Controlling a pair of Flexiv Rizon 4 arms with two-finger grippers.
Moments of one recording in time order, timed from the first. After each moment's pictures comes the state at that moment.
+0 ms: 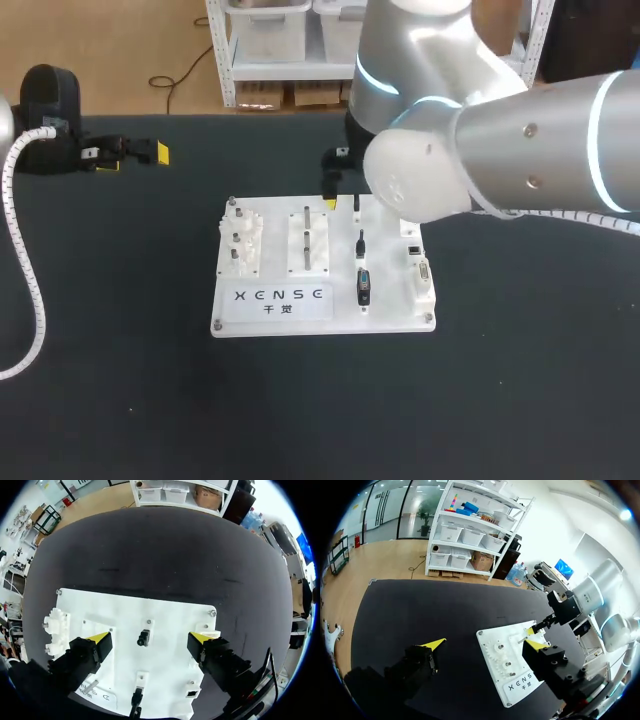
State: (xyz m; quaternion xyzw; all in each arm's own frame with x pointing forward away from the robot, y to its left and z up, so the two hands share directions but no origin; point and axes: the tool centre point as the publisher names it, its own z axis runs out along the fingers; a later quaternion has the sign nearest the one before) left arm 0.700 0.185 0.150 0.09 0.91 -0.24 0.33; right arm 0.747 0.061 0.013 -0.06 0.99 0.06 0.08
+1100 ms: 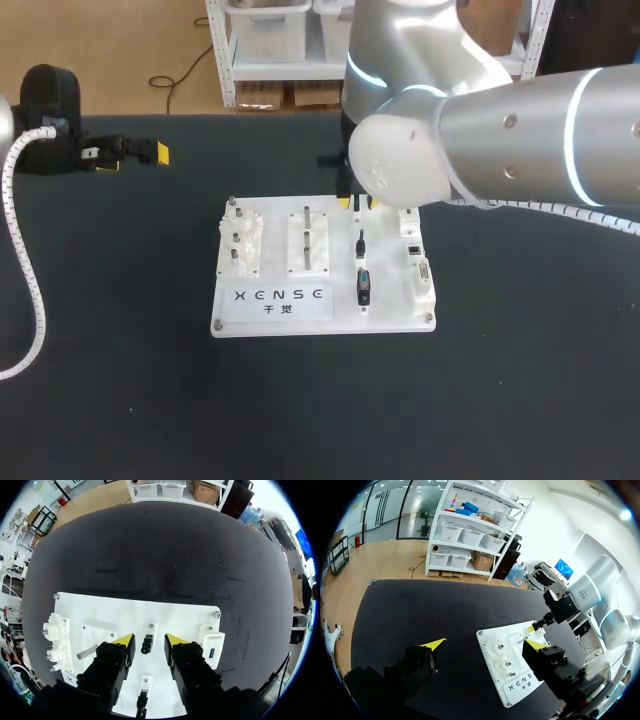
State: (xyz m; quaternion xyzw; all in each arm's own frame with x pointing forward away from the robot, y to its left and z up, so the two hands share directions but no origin) left arm 0.700 0.185 0.150 0.09 0.91 -0.24 0.33; right arm 0.751 0.065 0.010 -0.04 1.00 0.06 0.06
